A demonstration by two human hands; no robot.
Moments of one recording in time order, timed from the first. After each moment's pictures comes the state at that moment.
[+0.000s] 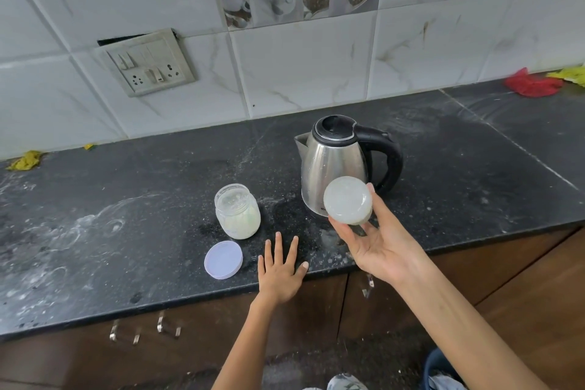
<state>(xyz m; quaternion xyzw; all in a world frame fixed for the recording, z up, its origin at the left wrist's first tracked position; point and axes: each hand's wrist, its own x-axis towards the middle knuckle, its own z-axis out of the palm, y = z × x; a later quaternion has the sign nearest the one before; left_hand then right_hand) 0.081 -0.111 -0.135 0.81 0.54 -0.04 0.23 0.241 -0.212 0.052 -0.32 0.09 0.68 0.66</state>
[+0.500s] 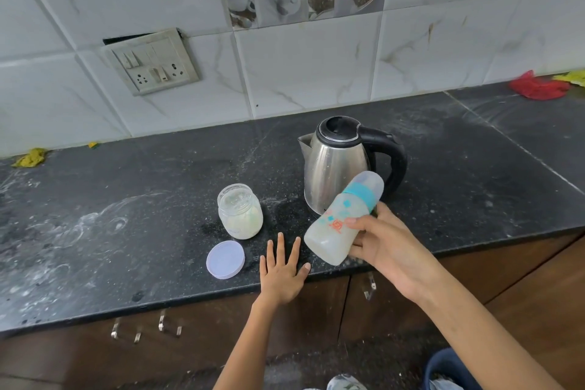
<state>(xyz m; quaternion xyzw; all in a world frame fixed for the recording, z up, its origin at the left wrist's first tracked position) 0.081 -0.109 -0.140 0.81 0.54 -0.04 0.22 0.251 -0.222 0.039 -0.40 -0.23 0.64 0.62</state>
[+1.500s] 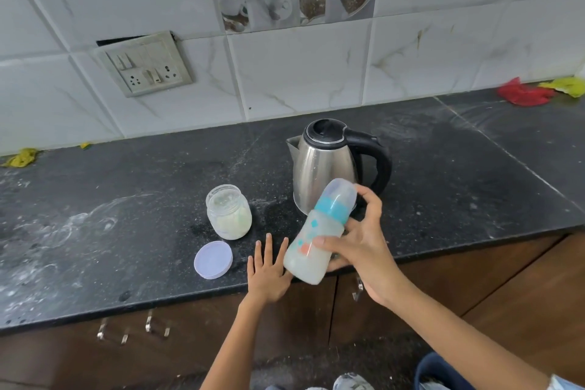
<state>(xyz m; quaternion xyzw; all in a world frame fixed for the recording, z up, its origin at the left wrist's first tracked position) 0.082 -0.115 -0.131 0.81 0.55 -0.05 0.21 0.246 -0.222 0.016 -0.47 -0.36 0.50 0.63</state>
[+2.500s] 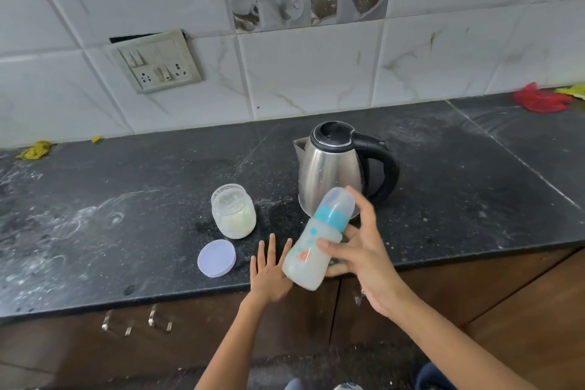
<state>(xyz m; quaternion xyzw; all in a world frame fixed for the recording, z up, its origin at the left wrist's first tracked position) 0.083 -0.114 -0.136 0.81 0.56 -0.06 0.19 0.243 -0.224 0.017 -0.46 -0.37 0.53 0.61</state>
